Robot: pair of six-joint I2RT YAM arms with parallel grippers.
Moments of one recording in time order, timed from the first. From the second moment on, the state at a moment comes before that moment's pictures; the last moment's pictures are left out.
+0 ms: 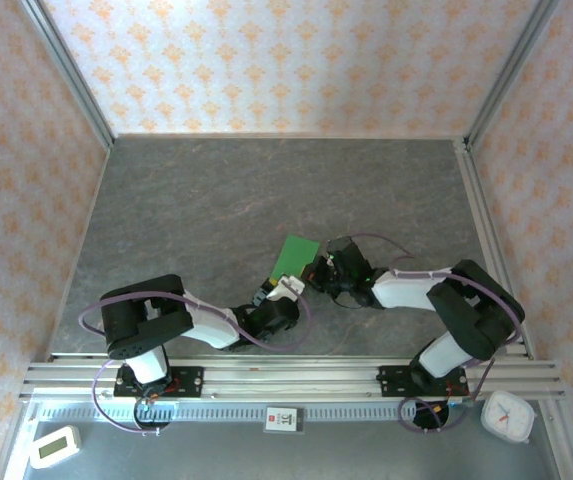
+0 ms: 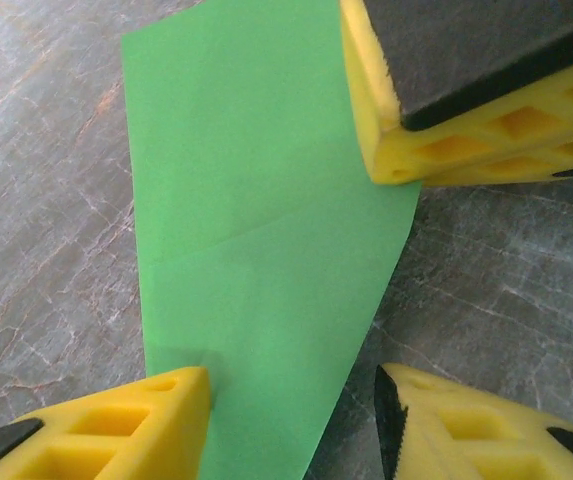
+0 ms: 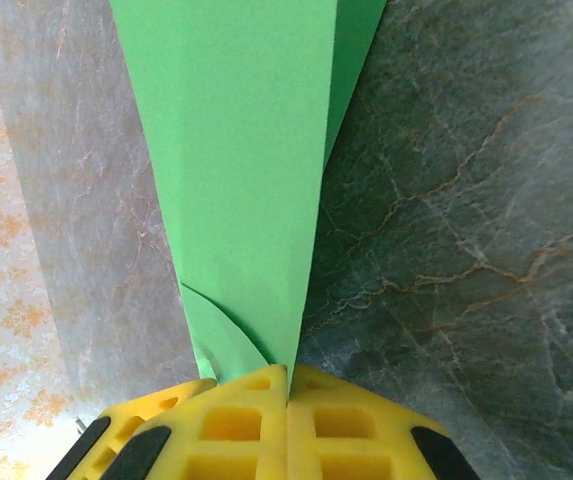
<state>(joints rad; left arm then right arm) -1.13 1.70 0.51 0.41 -0.72 -0.17 0.69 1.53 0.55 0.26 -0.28 1.19</state>
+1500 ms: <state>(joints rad) -0.93 1.60 0.48 0.44 -0.10 -0.34 0.58 1.46 0.82 -0.09 -0.18 0.86</state>
